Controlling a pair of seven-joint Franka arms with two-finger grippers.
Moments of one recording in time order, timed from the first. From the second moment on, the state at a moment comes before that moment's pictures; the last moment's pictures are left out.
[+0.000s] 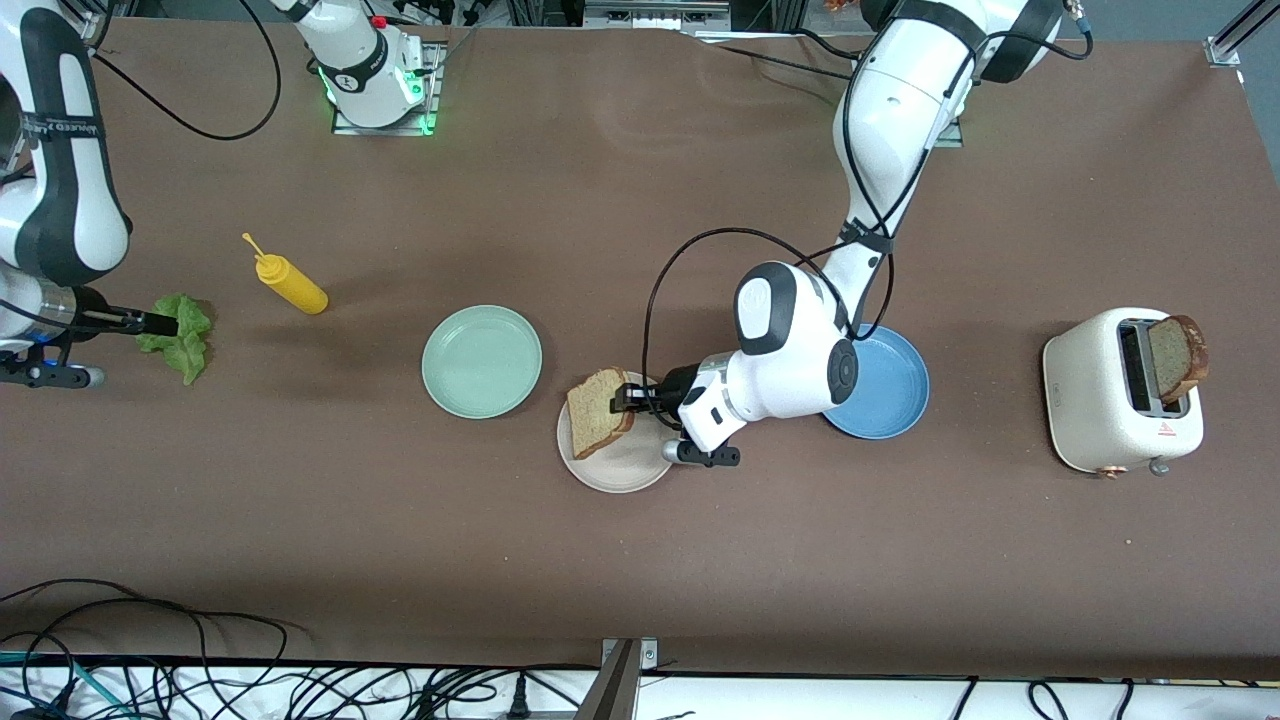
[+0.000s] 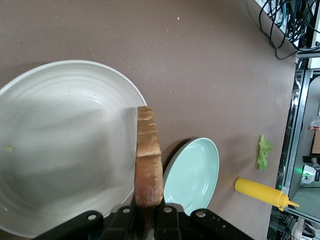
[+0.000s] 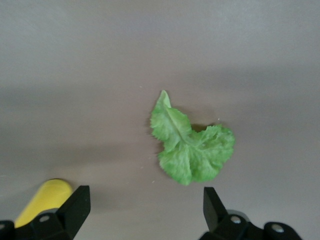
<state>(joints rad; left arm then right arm) -0.56 0.91 0.02 -1.22 -1.04 2.27 0.05 -0.16 0.35 -0.17 -1.90 -0.13 2.07 -0.20</state>
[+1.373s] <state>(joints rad) -0.55 0.94 0.04 -1.22 -0.85 2.25 0.05 -0.24 0.49 -0.22 -2.10 -0.13 2.49 -0.45</state>
